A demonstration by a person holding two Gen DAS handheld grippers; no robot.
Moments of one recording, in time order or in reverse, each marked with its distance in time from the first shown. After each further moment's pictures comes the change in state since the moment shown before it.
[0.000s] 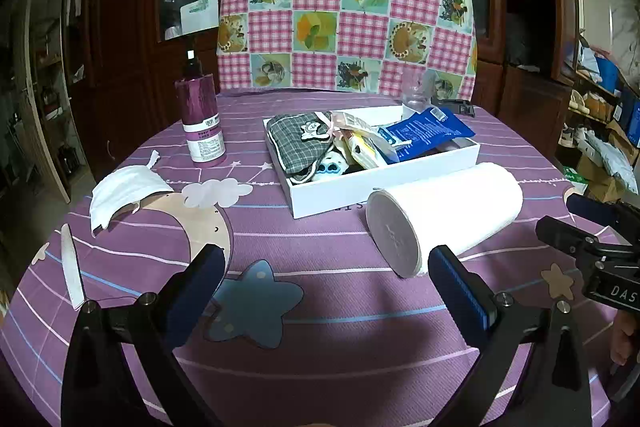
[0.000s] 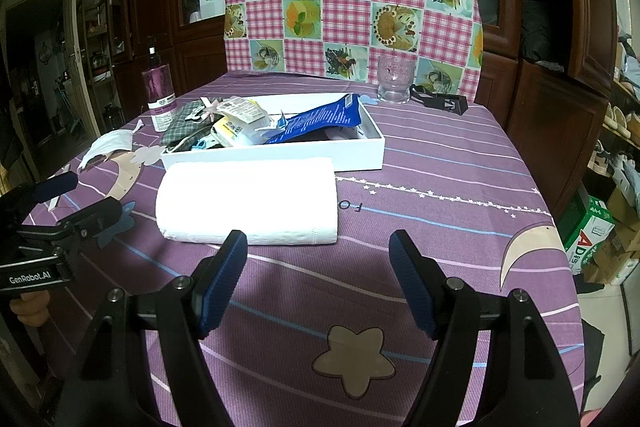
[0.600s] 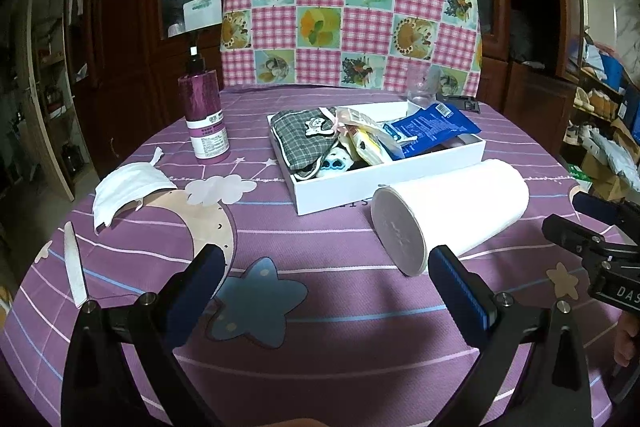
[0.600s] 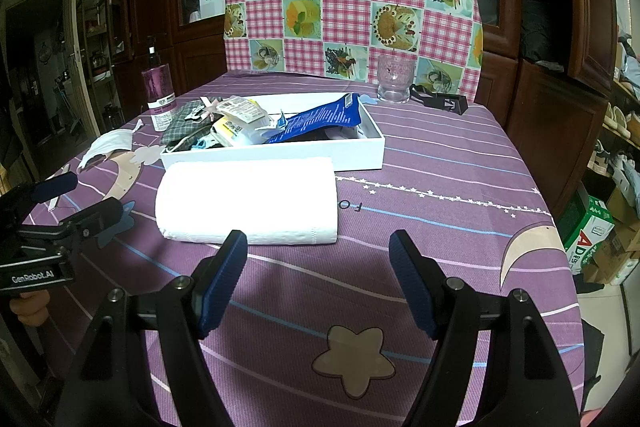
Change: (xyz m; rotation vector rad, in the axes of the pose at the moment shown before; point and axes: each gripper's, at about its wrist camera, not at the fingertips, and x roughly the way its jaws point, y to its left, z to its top) left arm 0.001 0.004 0.001 -0.007 0.017 0.017; right arm 0.000 0.000 0.000 0.000 0.000 0.000
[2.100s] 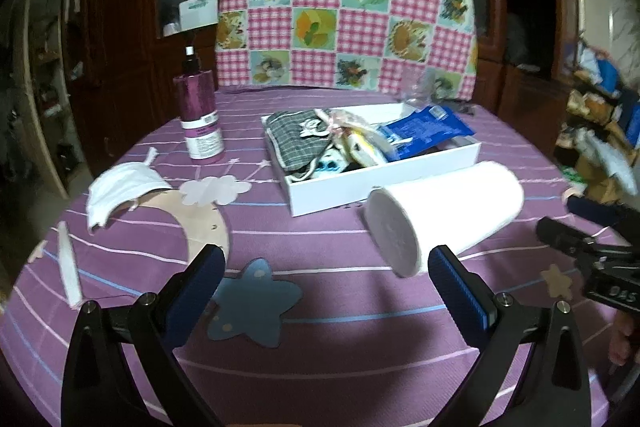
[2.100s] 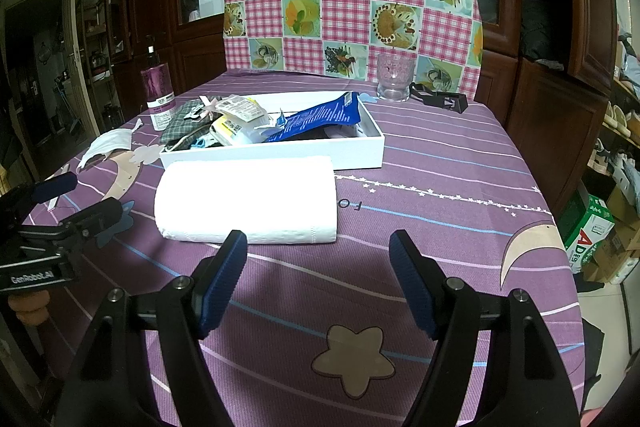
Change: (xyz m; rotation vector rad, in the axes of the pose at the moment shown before) left arm 0.001 0.006 -0.001 -0.012 -0.016 -0.053; right arm 0.000 -0.001 0.000 0.001 0.002 0.001
